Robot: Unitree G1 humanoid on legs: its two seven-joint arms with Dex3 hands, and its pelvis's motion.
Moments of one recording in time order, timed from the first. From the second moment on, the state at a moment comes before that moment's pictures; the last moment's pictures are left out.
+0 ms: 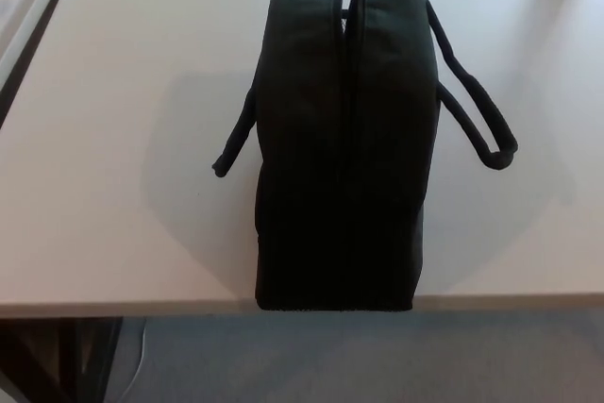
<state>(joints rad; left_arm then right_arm) 0.60 0.35 0.00 0.35 0.18 -0.39 0.00 0.59 -0.37 0.07 0.44 -0.23 -0.34 -0.02</state>
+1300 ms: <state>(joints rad) -0.06 0.74 0.63 0.05 0.13 -0.85 0.07 0.05 -0.89 -0.51 0.08 -0.39 -0.73 -0.19</state>
